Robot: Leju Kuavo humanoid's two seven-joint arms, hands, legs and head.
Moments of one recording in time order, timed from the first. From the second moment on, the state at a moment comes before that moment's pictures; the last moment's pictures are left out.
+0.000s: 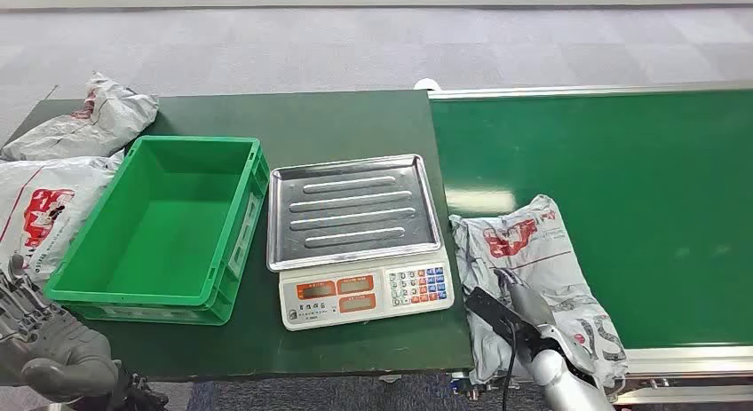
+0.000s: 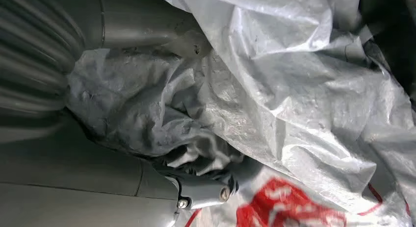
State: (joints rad) left arm 0.23 -0.12 -0.10 -1.89 -0.12 0.61 -0.70; right arm -0.21 -0.09 0.03 -0.77 0.77 -0.02 -0.23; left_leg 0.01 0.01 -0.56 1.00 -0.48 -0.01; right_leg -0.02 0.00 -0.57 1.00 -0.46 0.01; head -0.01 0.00
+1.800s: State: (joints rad) left arm 0.16 -0.16 -0.08 -1.89 -0.11 0.57 -0.70; right arm -0.61 -0.06 0.23 -1.28 1.04 -0.35 -0.20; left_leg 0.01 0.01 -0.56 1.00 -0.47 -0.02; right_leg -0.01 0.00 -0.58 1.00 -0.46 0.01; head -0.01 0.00
